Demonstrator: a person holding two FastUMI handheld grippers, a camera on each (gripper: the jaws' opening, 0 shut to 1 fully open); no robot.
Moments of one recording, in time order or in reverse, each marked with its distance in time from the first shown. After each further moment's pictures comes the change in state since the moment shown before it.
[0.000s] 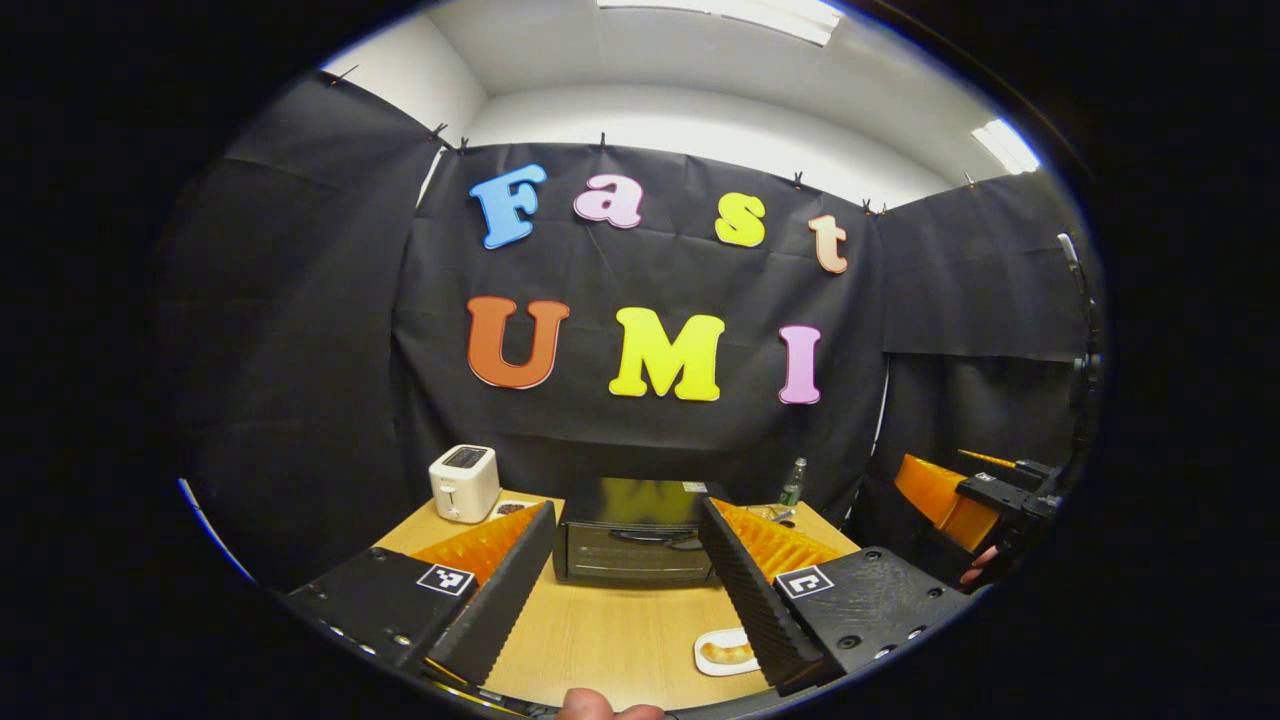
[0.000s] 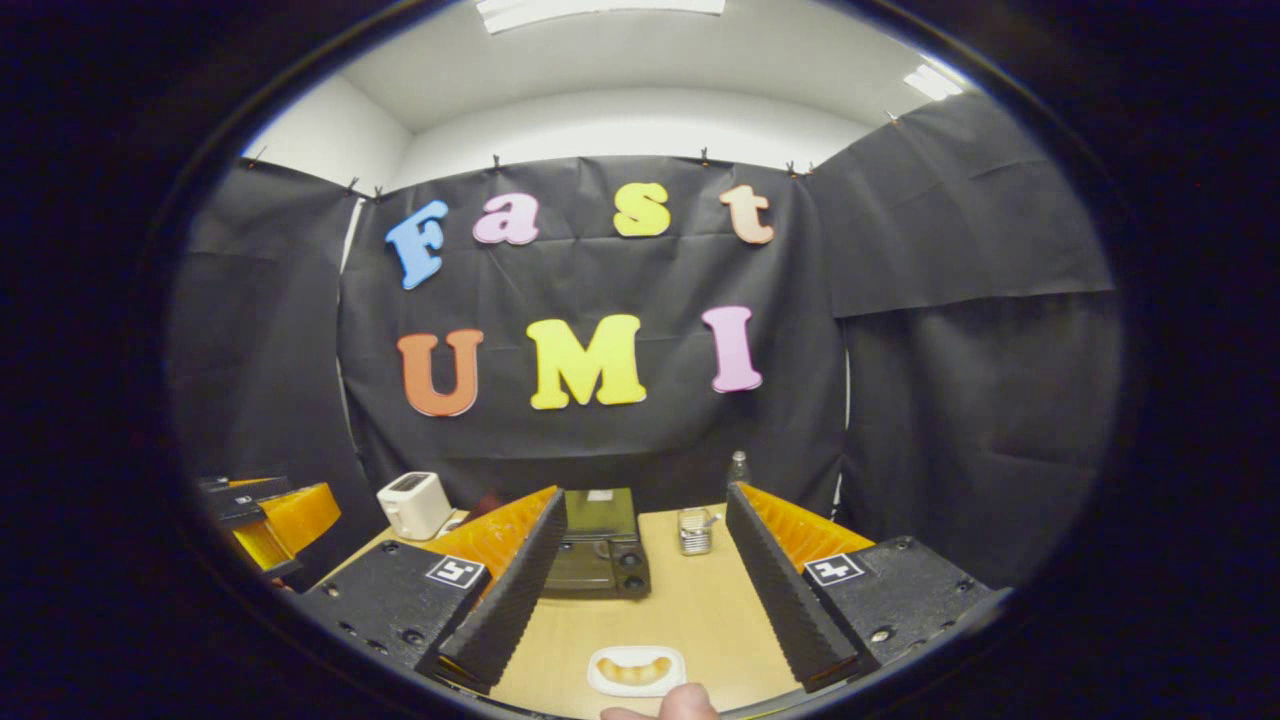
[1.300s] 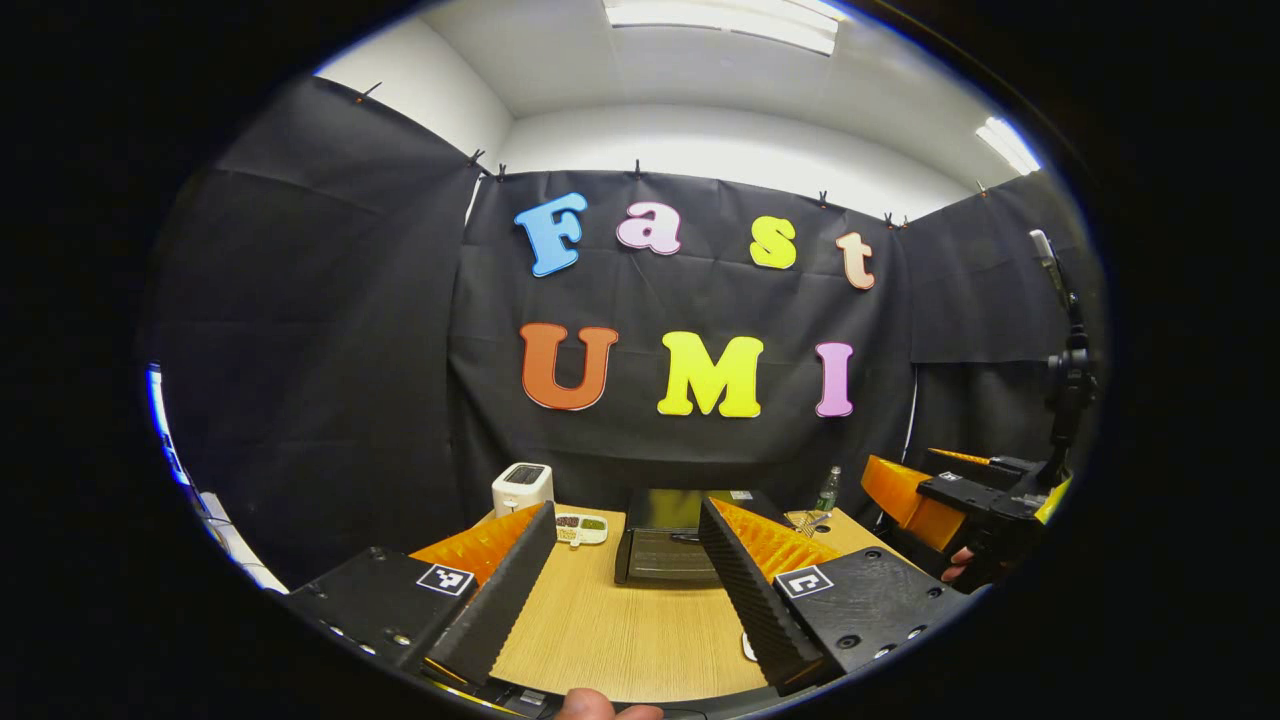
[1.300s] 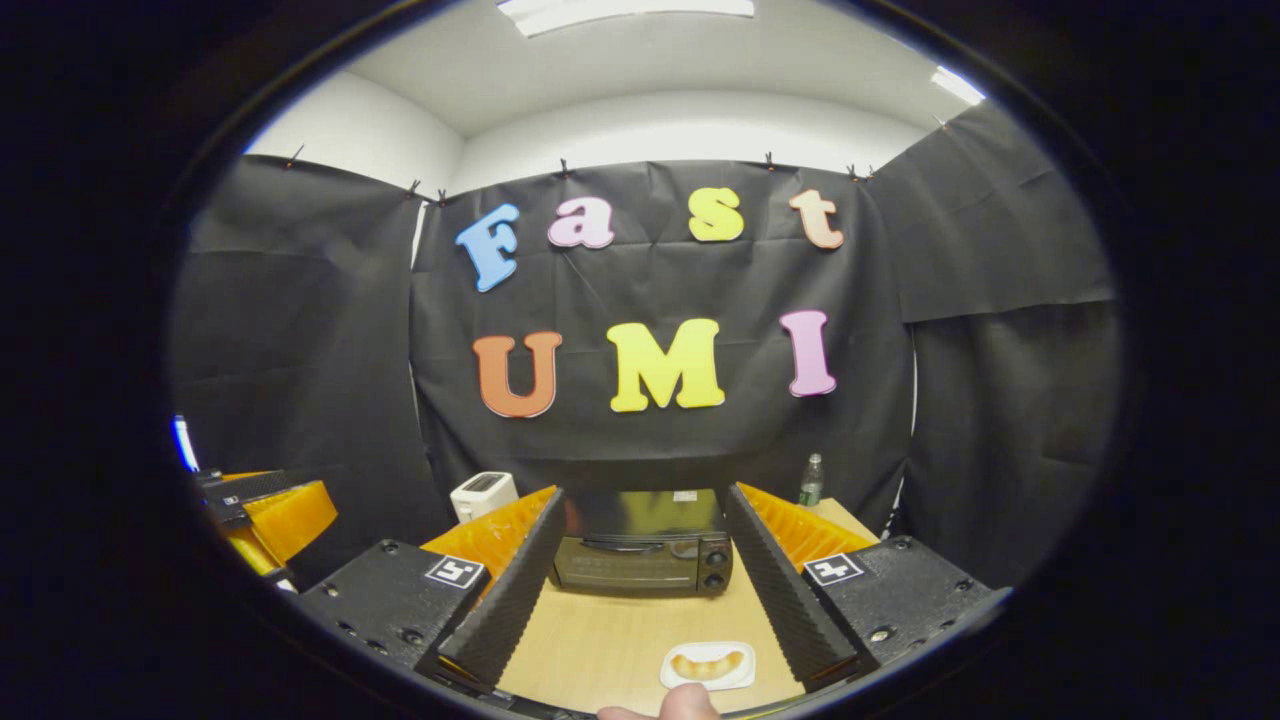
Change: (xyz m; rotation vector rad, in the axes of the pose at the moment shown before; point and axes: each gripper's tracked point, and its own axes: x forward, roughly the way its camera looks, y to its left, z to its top) left arm -0.082 0.078 0.026 0.028 -0.086 0.125; right arm -0.035 0.119 0.011 -0.028 -0.011 0.217
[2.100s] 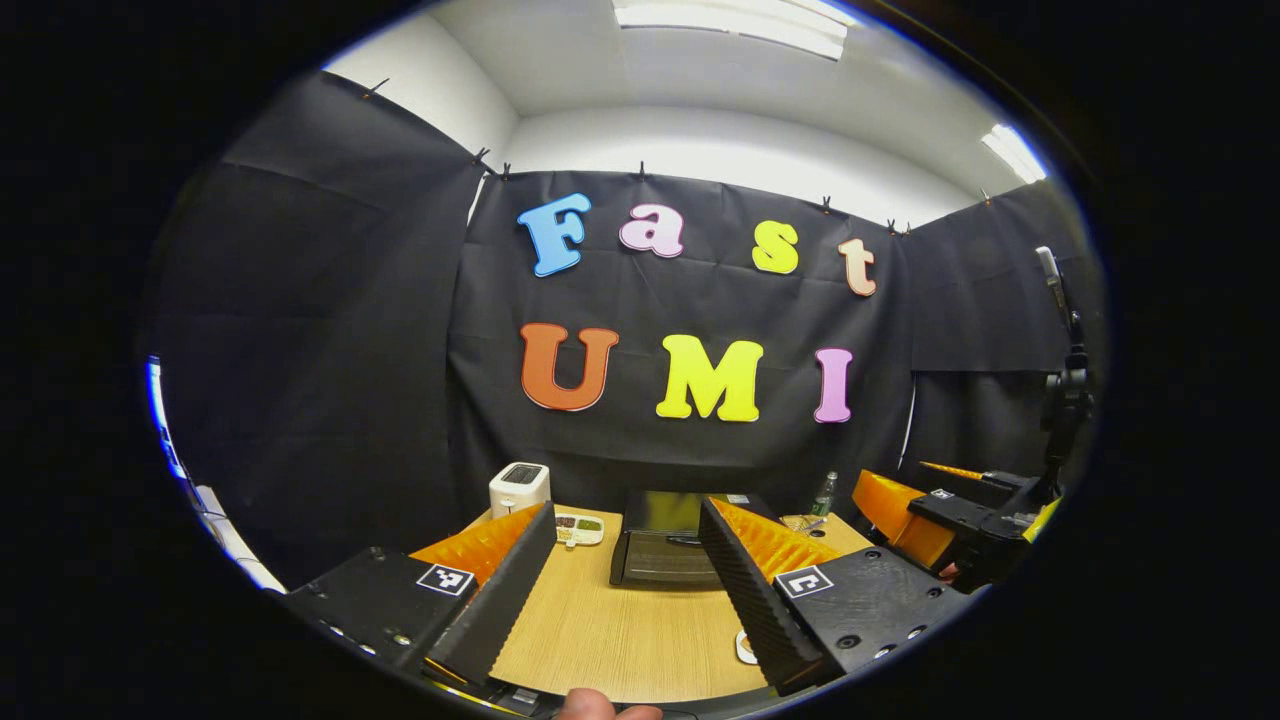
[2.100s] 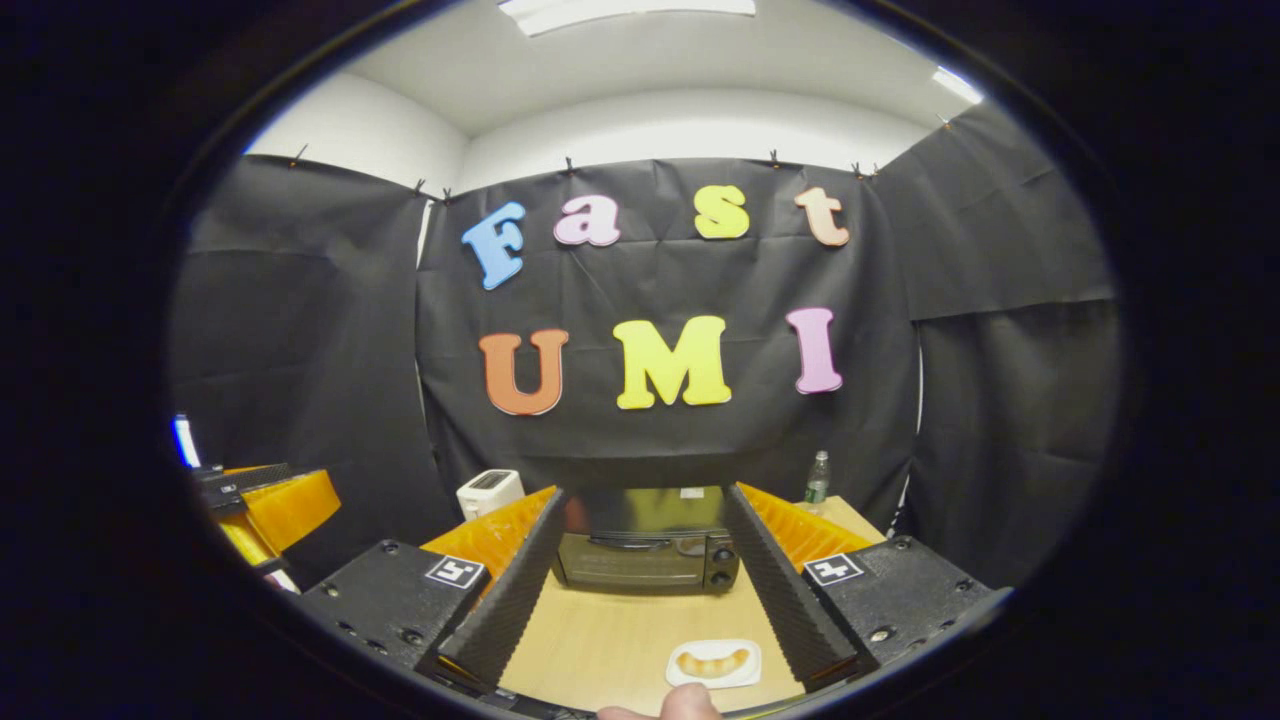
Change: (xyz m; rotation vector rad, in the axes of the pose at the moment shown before) left arm 0.004 0.000 0.003 -0.019 -0.003 -0.003; right arm 0.000 0.004 -0.004 0.000 0.011 0.014
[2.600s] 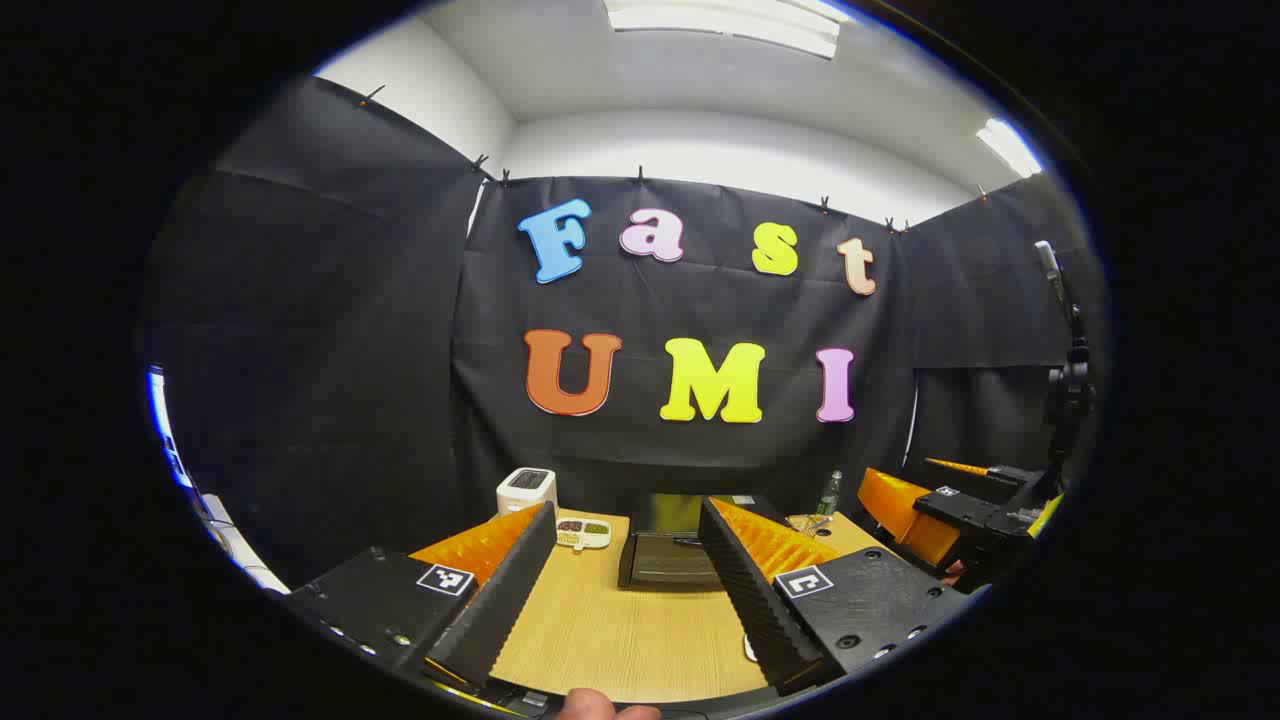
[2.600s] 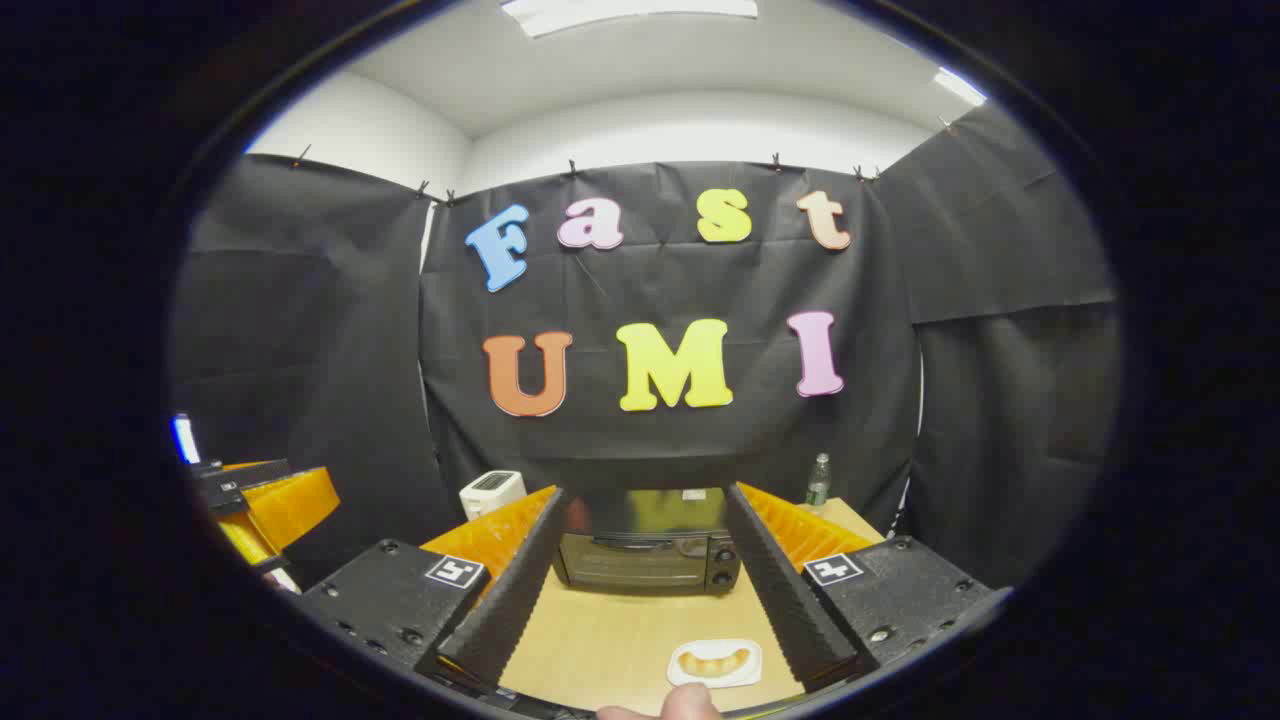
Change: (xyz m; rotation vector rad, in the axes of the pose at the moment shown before) left arm -0.006 0.007 0.002 0.011 -0.009 0.007; right arm -0.008 0.006 0.004 -0.001 -0.010 0.016
